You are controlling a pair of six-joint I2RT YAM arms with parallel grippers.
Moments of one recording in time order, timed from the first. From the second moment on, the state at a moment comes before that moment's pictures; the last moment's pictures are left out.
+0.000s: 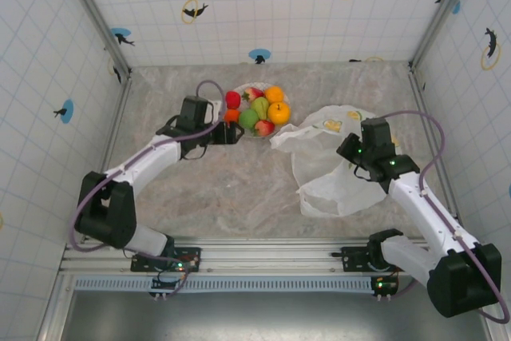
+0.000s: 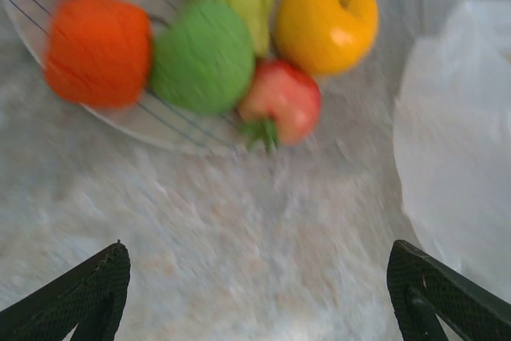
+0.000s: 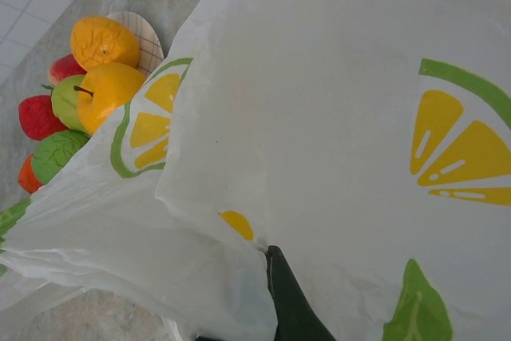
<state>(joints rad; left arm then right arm) -0.38 1.49 1.00 -0.30 0.34 -0.33 0.30 1.01 0.72 -0.47 -0.04 0.77</state>
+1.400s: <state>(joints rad) -0.33 2.32 1.87 -0.51 0.02 -0.19 0.31 1.06 0.75 -0.41 -0.08 0.74</state>
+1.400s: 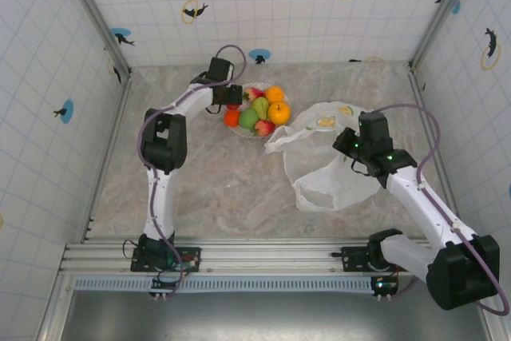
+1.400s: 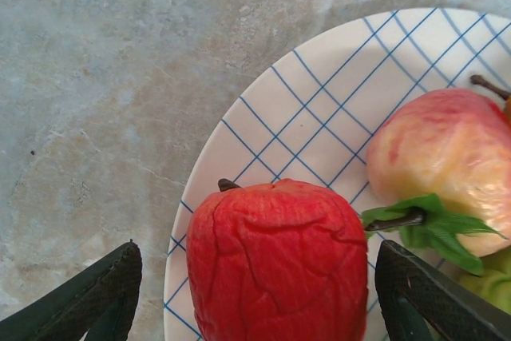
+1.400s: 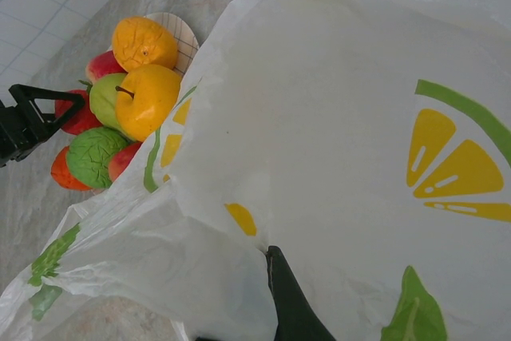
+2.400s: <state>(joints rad) -0.33 2.19 1.83 -0.54 -0.02 -0.17 0.32 1.06 0.76 -0.41 -0.08 0.73</state>
